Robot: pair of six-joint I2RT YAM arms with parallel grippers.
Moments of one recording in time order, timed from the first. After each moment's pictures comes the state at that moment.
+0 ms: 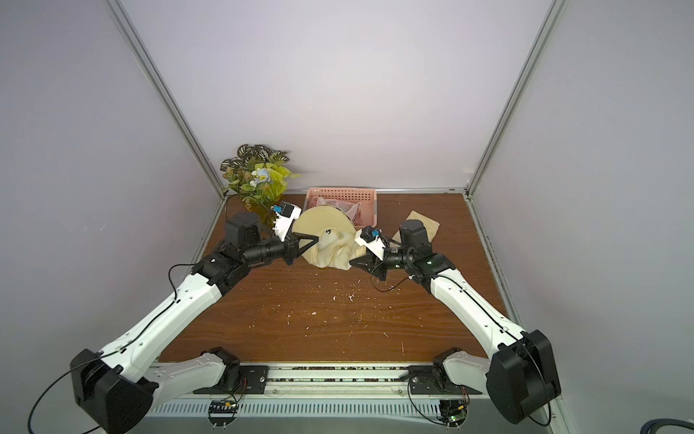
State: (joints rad) left arm -0.46 1.14 1.02 -0.22 0.57 -0.20; right arm 0.45 1.22 0.91 -0.18 -0.87 -0.30
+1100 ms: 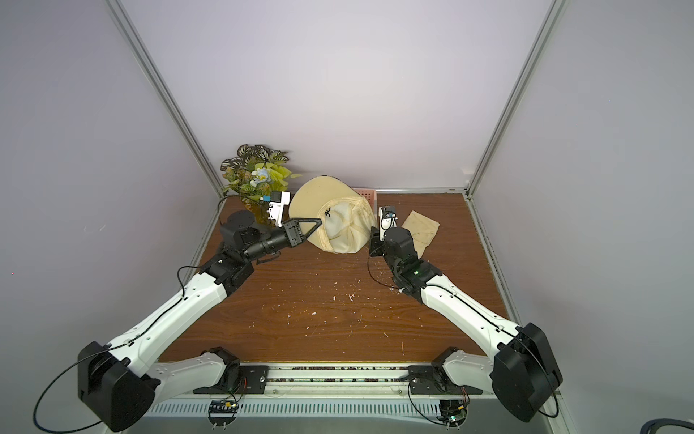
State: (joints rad) left arm -0.47 1.16 0.97 0.14 0.53 -0.82; right arm 0.62 1.23 0.87 0.02 0.32 0.23
